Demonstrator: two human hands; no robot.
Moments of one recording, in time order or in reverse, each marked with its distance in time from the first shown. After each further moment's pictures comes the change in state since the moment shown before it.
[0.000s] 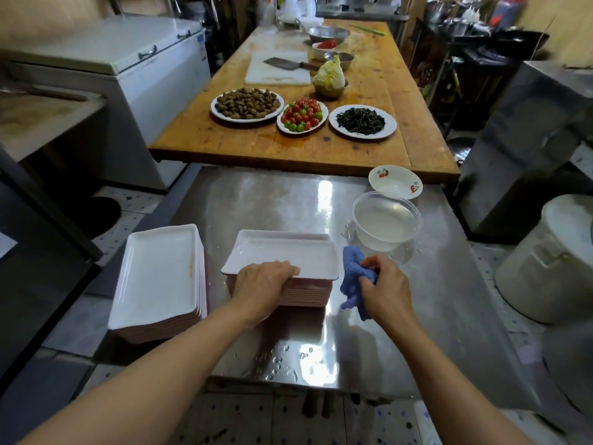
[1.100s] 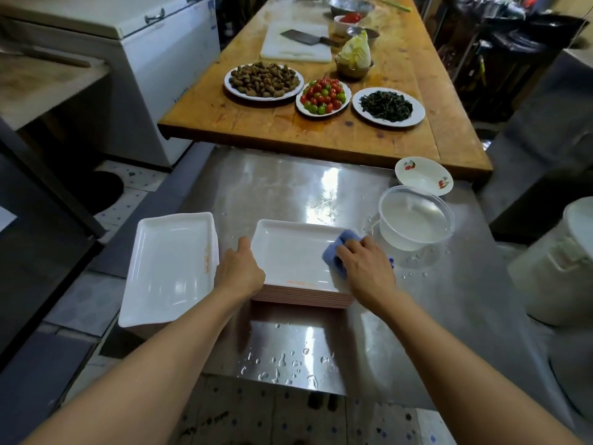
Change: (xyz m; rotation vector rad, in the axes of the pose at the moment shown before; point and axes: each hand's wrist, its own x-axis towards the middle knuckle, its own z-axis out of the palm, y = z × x) left_hand 0.010 -0.071 0.001 -0.232 -0.205 -0.727; right_hand 0.048 -0.025 0.068 -0.908 -0.273 -0.549
